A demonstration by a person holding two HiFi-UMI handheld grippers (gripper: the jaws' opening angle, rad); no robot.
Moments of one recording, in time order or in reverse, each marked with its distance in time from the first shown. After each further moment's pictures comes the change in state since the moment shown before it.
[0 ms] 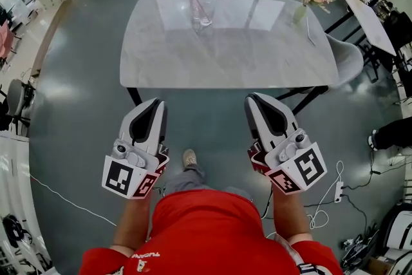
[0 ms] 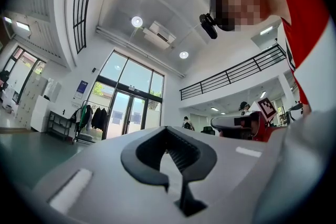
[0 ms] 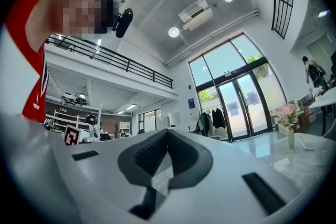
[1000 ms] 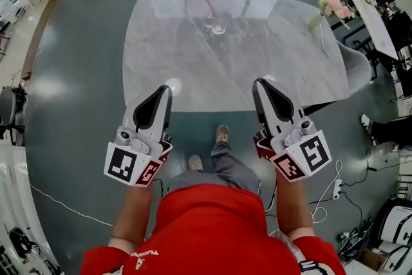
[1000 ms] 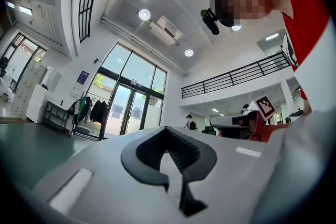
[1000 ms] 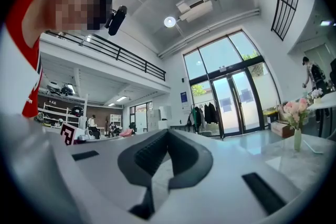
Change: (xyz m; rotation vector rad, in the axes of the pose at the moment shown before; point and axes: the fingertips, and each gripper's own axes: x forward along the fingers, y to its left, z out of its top) left arm 0.089 0.145 -0.044 -0.071 0.031 -0.029; right arm 0.150 -0.075 -0.041 -0.023 0.080 -0.091
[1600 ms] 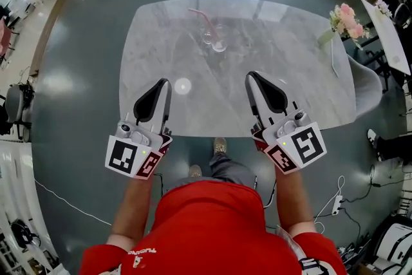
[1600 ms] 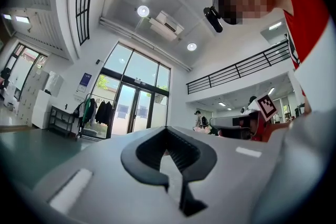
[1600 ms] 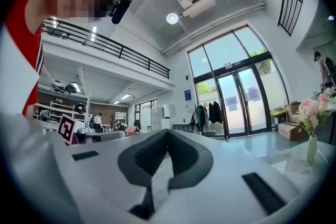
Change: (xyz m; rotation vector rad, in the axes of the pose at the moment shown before) left arm 0.103 0.034 -0.021 0.046 0.033 0.073; right arm 0.070 -0.095 -0.012 -0.019 0.019 0.076
